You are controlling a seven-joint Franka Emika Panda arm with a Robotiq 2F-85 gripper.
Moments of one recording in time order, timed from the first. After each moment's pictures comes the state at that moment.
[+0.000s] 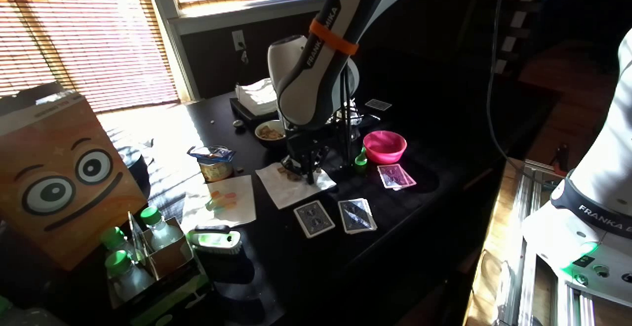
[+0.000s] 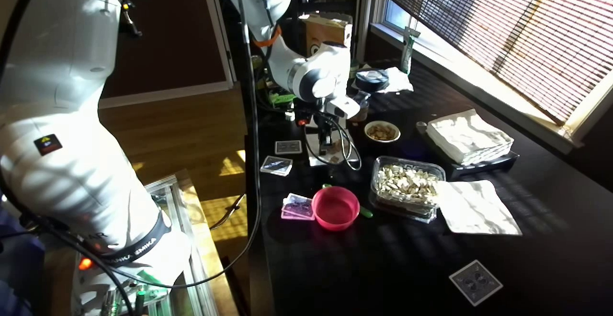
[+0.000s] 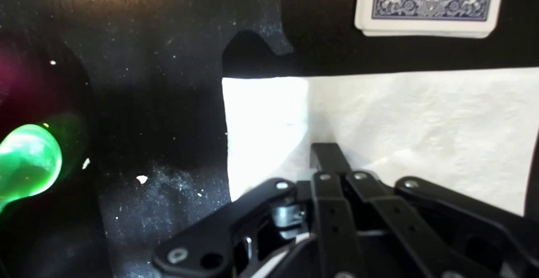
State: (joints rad) arm 0.32 0.53 -0.11 -2.15 0.10 2.59 0.59
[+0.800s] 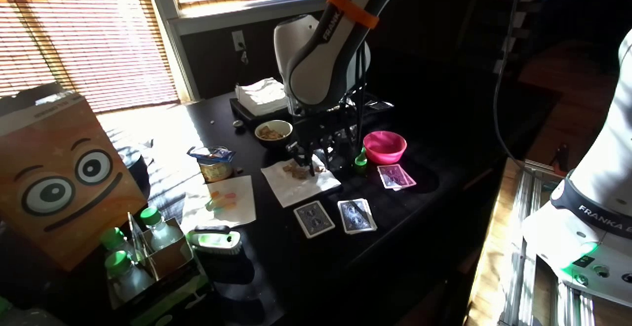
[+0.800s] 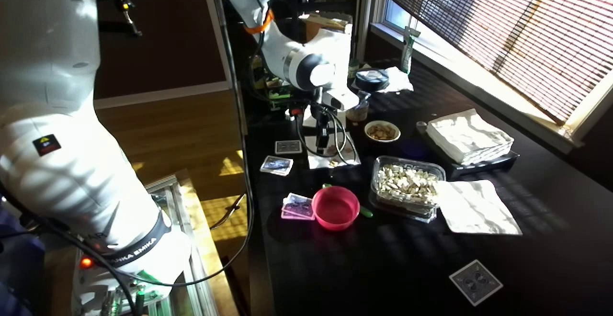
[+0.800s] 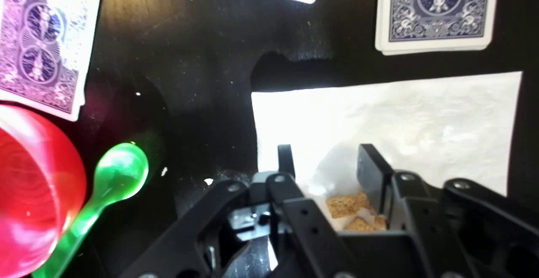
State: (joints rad) arm 0.31 0.39 -0.12 -2.24 0.05 2.51 0.70
